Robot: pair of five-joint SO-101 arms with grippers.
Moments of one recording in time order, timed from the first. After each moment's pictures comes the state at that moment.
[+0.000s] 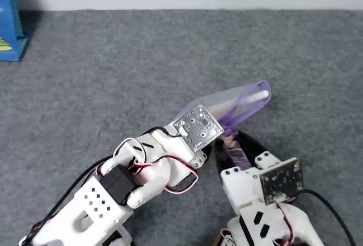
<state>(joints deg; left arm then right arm) 43.0 -49.8 47.8 54.5 -4.4 -19.8 -104.4 55.1 69.8 4.9</state>
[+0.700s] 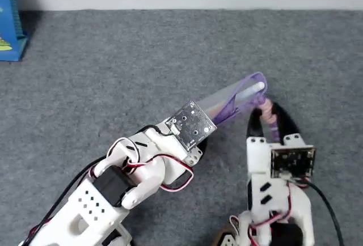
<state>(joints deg) 39.6 -52.0 47.7 55.7 -4.5 4.8 -103.6 70.0 44.3 10.2</state>
